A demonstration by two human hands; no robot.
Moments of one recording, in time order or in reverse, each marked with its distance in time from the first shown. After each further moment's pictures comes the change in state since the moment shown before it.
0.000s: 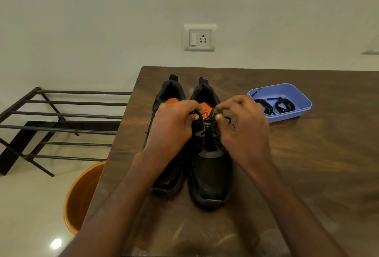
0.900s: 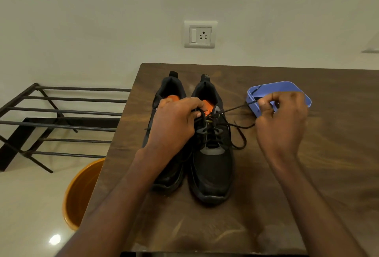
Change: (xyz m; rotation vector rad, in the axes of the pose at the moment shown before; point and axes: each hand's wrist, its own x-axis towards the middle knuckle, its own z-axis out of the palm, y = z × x) left_hand 0.000 -0.004 0.007 0.020 0.020 0.022; right_hand 0.014 0.035 -0.023 0.016 0.298 0.344
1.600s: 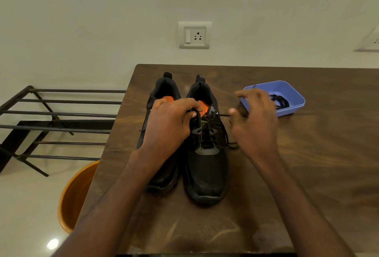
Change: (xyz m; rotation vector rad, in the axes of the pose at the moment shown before) left_hand -0.001 0.004 0.001 0.037 0.000 -0.012; right_hand -0.011 -0.009 0.008 -0.041 -0.283 -0.166
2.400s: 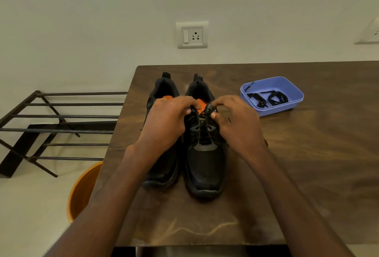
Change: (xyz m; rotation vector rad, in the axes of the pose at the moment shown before) left_hand 0.005 0.009 -0.015 0.058 -0.152 0.001; right_hand -0.004 -0.008 0.007 0.079 -0.166 -0.110
